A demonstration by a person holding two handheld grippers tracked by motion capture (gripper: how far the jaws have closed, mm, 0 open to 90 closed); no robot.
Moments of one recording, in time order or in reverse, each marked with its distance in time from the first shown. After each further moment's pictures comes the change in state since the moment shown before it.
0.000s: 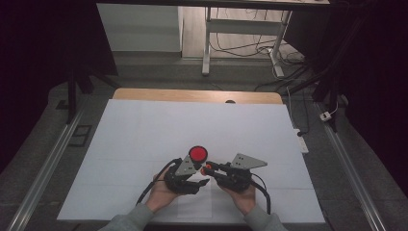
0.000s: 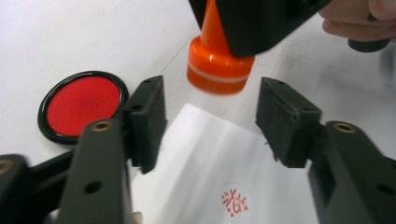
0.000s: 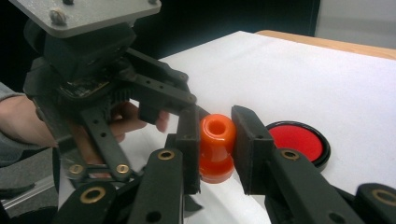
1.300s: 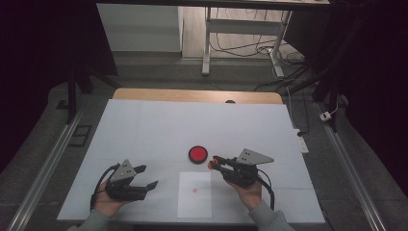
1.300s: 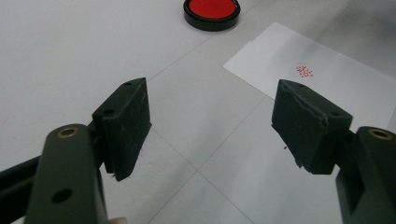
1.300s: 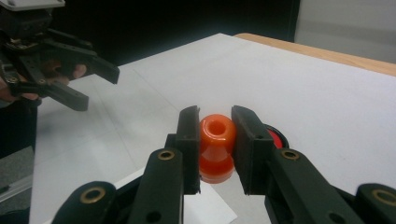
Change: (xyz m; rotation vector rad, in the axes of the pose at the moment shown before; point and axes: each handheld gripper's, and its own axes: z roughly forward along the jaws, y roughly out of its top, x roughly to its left) left arm 0.038 -0.086 -0.115 -0.012 0.164 -0.181; right arm -0.013 0.009 -0.012 0.008 -0.066 -0.024
